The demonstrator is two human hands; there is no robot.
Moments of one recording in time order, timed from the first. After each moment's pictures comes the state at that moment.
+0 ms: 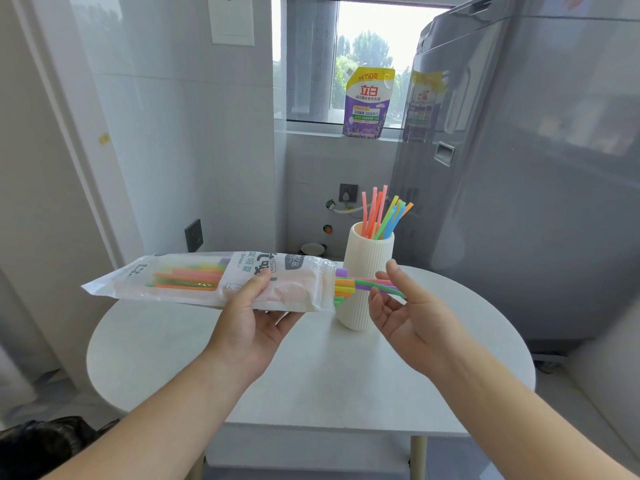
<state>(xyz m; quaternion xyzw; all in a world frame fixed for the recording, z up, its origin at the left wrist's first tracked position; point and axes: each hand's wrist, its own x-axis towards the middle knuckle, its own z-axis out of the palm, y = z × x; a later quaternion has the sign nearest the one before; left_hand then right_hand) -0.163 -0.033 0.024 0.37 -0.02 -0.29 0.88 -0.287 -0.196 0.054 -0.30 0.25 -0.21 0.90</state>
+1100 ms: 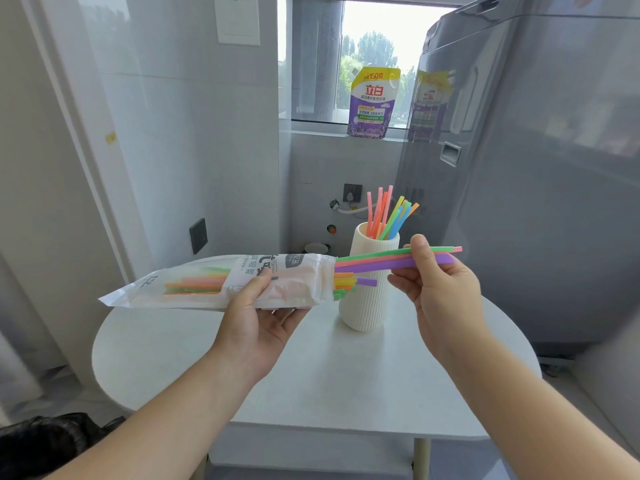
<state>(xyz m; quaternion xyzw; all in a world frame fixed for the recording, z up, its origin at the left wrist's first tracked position) -0.162 -0.034 0.024 0.35 0.01 -0.30 0.89 -0.283 -0.206 0.067 -0.51 0.23 -0.42 0.71</state>
